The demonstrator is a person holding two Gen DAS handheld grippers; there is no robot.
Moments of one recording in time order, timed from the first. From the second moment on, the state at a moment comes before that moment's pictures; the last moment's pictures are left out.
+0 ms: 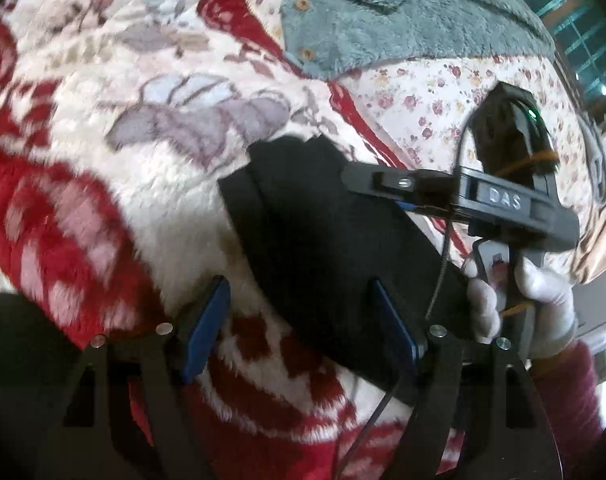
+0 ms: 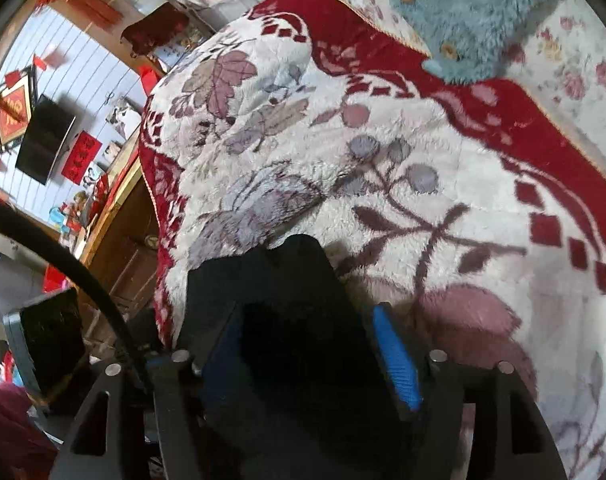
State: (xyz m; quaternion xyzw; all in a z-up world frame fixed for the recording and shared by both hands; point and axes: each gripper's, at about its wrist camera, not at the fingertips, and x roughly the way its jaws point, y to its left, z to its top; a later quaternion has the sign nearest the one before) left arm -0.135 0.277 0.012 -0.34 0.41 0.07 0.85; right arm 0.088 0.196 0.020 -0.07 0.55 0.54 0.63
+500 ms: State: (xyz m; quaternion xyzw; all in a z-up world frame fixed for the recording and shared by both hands) left arm -0.120 0.297 0.030 -0.33 0.36 0.06 0.87; right arm 0.059 0.212 0.055 -0.11 0.46 0.57 0.68
